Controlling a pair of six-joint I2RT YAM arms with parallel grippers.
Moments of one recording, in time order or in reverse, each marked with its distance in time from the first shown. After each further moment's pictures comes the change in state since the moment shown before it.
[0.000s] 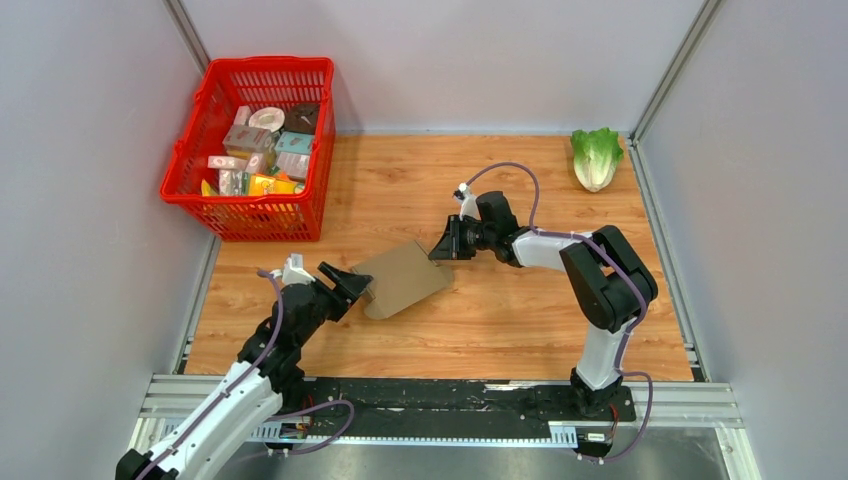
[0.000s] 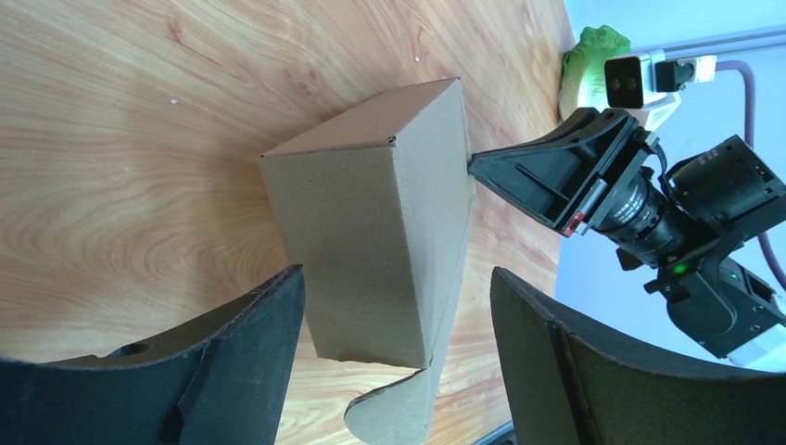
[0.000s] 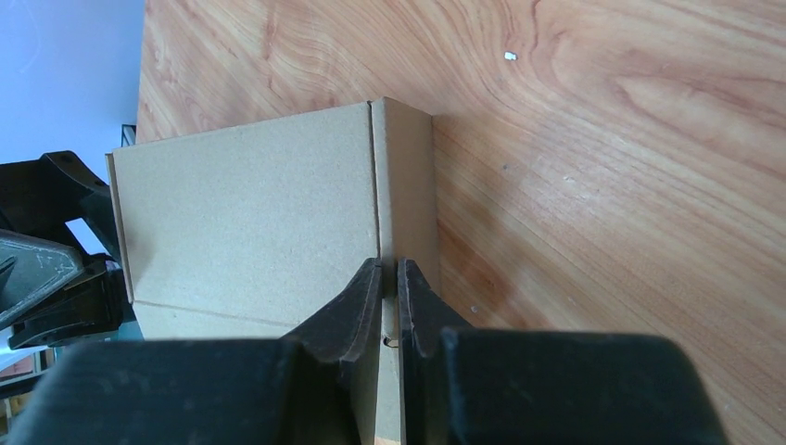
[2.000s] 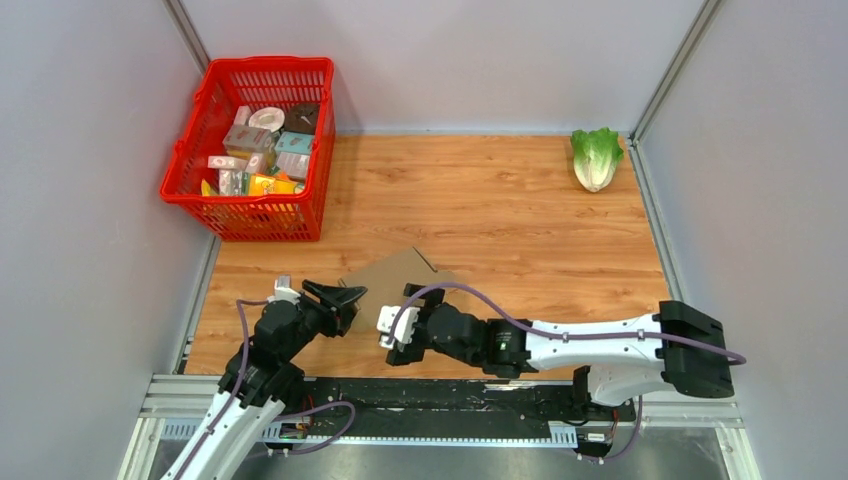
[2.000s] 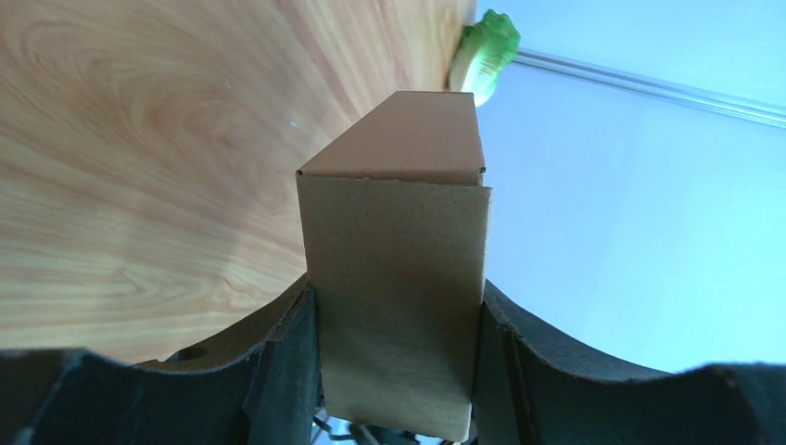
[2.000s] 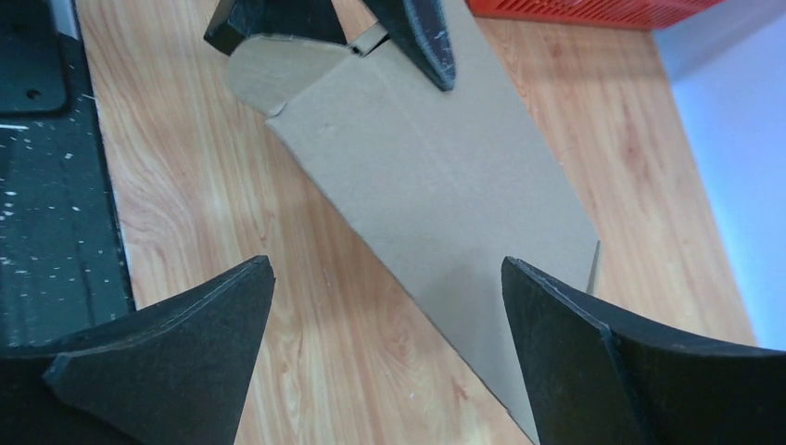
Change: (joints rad) left arm 0.000 -0.349 0.024 -0.341 0.130 -0.436; right arm 0.866 -0.547 -0.196 -0.121 0.904 -0.904
